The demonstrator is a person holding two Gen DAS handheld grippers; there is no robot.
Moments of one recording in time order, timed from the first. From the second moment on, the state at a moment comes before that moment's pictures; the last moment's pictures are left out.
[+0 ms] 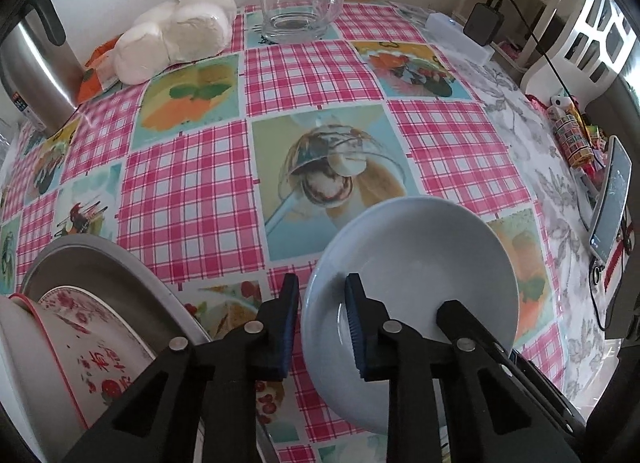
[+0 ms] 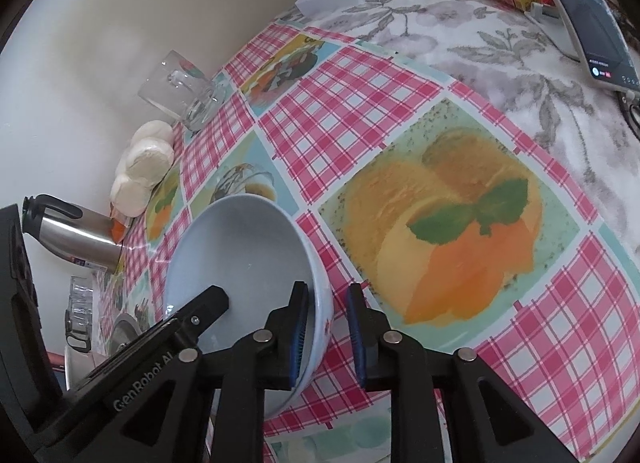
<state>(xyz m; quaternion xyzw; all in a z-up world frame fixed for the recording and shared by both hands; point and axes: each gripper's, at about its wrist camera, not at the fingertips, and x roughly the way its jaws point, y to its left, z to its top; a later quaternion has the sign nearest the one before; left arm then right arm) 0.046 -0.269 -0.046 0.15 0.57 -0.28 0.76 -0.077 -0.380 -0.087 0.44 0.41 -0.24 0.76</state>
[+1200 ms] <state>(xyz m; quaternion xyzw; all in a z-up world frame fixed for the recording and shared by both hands) 0.036 -0.258 0.055 0.09 0.50 -0.33 0.79 -0.090 -0.367 0.010 0.38 0.35 -0.25 0.82</state>
